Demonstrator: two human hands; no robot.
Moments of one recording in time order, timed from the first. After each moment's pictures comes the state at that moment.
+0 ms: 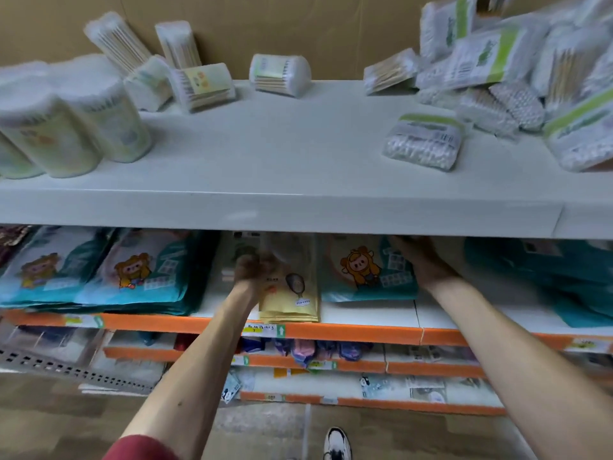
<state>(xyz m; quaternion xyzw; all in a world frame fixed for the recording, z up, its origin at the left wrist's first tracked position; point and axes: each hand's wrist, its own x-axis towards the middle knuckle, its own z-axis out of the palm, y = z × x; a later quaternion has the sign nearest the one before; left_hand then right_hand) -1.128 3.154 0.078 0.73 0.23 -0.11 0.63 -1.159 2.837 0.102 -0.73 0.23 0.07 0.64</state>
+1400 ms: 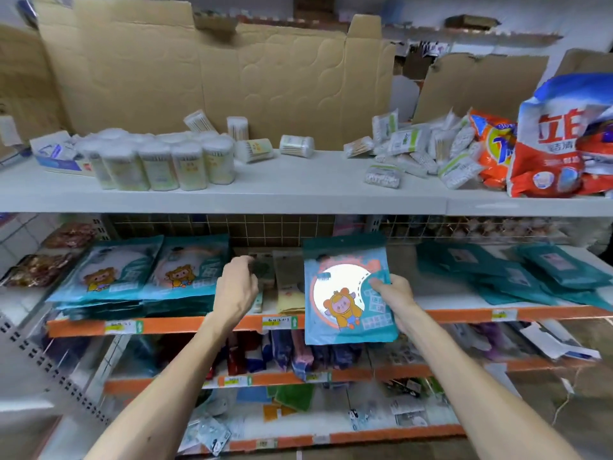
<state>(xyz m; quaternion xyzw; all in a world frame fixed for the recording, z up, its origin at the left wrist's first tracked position) -1.252 3.262 0.172 0.94 -0.10 0.12 0.31 -1.338 2.968 0.179 -0.69 0.30 -0.06 0.65</state>
